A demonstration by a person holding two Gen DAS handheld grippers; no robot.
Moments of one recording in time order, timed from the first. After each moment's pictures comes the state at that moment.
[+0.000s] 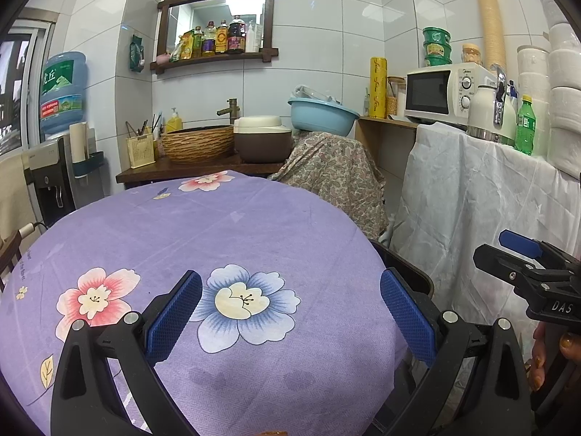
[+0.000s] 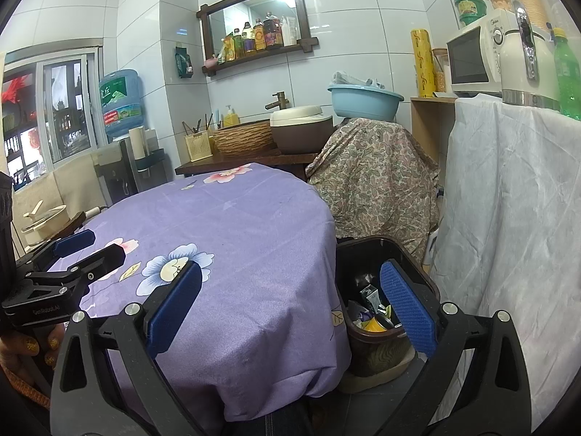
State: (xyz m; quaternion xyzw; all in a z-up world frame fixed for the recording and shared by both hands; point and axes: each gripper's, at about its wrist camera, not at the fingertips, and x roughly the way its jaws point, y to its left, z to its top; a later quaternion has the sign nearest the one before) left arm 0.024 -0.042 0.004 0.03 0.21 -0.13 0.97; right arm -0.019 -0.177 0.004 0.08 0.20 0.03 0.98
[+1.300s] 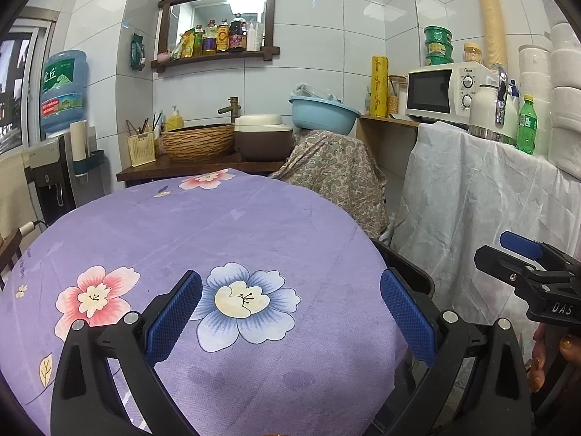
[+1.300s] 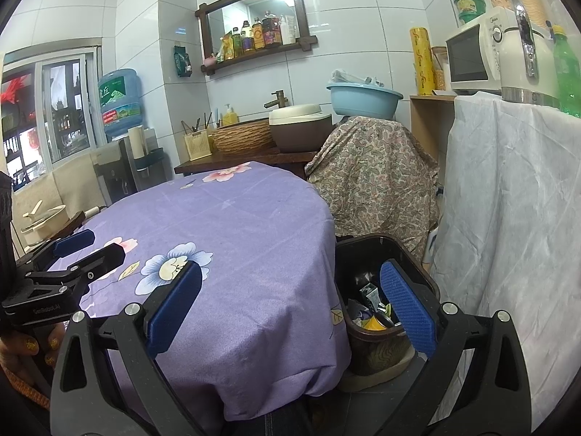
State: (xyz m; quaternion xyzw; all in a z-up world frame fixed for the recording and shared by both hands) left arm 0.026 -0.040 0.000 0.02 0.21 -0.14 0.97; right arm -0.018 -0.177 0.003 0.08 0.21 0.03 0.97
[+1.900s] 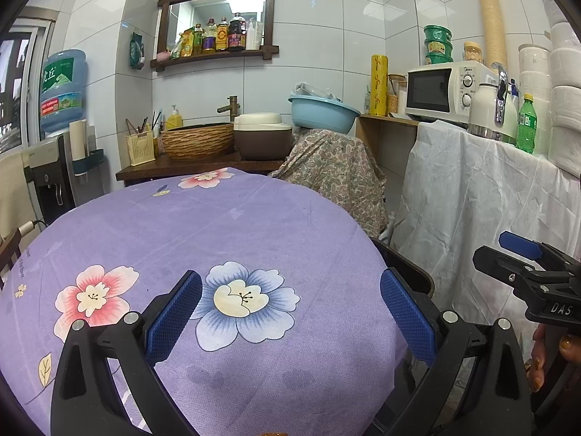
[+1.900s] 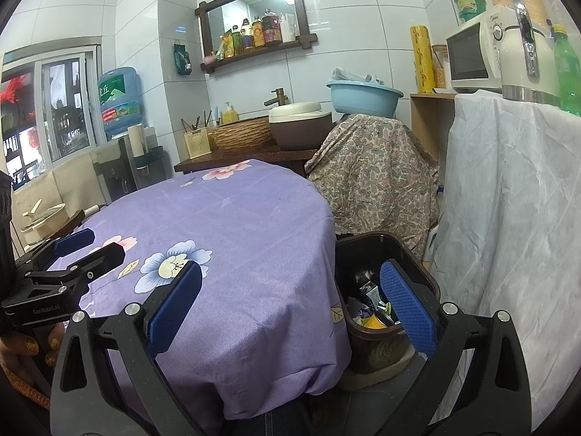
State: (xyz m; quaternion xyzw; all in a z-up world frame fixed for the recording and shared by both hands) left arm 0.026 -0.041 0.000 0.02 0.21 -0.14 0.97; right arm -0.017 -0.177 0.003 0.08 0.21 0.03 0.97
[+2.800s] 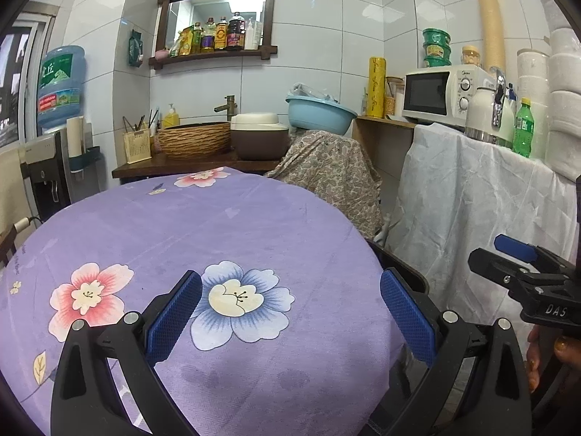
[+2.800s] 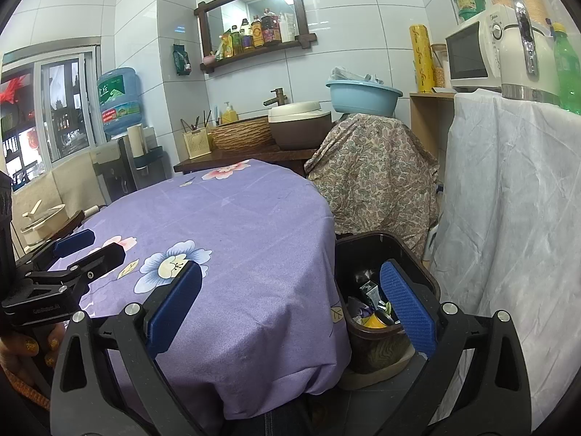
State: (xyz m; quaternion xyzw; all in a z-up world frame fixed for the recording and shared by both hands) left arm 0.026 -0.033 -0.002 0.02 0.21 -0.15 0.97; right arm -0.016 -0.180 0.004 0.08 0.21 0.03 0.97
